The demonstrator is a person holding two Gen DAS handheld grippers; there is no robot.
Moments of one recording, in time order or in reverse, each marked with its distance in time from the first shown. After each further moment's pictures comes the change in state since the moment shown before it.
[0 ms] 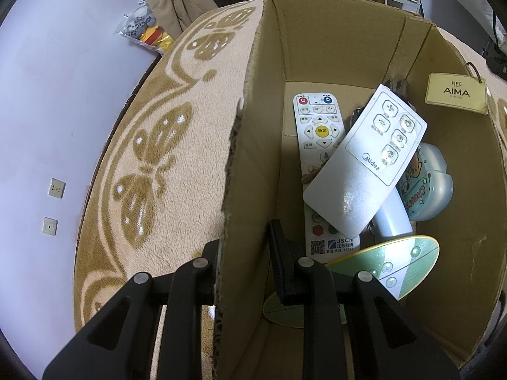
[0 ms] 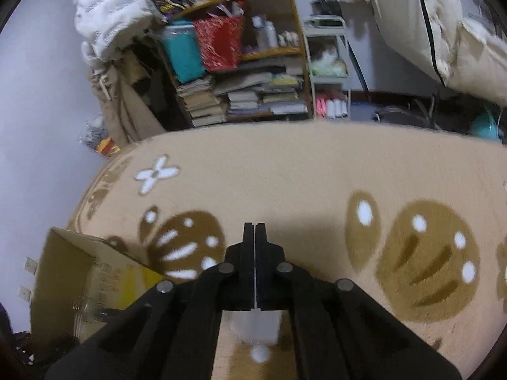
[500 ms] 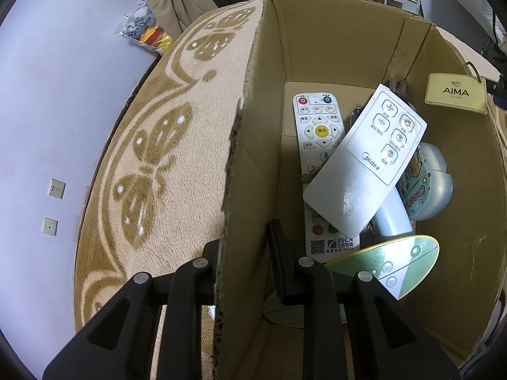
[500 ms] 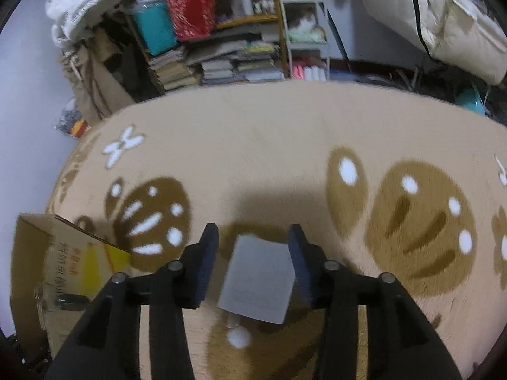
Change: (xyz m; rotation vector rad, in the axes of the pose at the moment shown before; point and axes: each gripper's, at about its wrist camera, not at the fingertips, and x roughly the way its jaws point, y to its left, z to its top) left arm 0.000 0.000 0.000 0.001 -0.001 0.002; right arm 0.039 -0.031 -0.024 0.091 0.186 -0.097
